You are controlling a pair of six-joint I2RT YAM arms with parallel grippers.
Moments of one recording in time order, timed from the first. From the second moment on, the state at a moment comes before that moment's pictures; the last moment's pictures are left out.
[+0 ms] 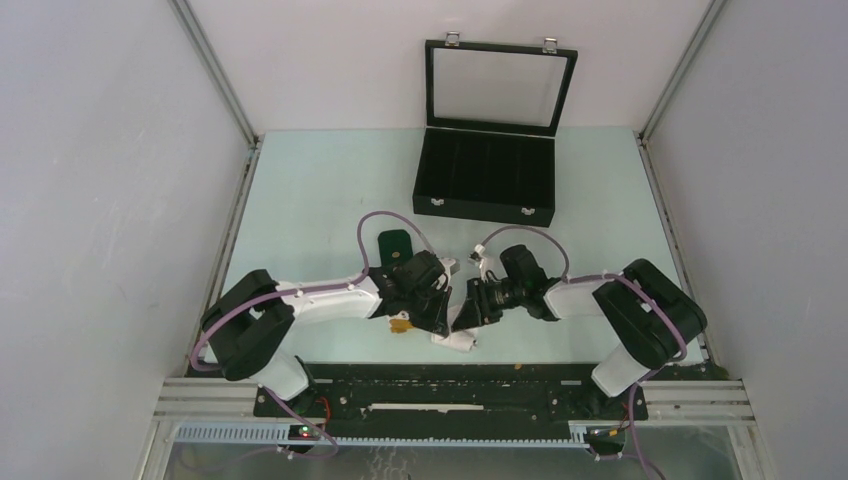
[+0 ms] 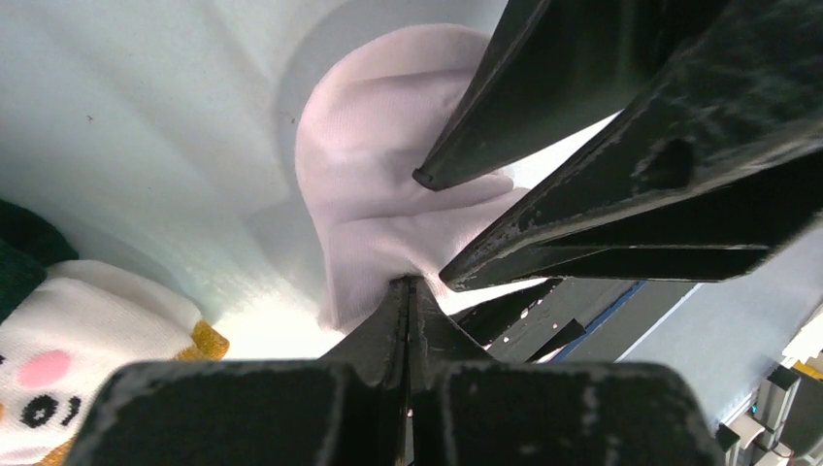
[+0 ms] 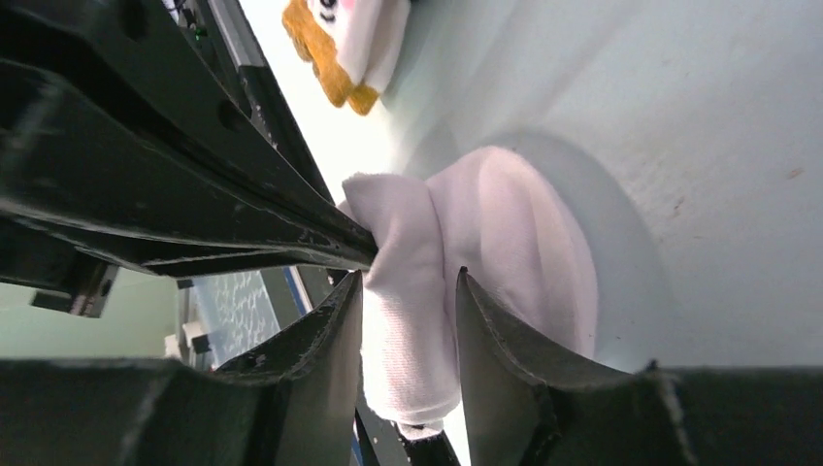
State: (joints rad) left arm -0.94 1.54 0.80 -0.27 0.26 -0.59; right arm 0.60 1.62 0.49 0.36 -0.82 0.54
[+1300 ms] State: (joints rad) left arm -0.95 1.54 0.79 -0.25 0.26 -0.59; right arm 0.94 0.65 0.37 0.14 -0.48 0.27
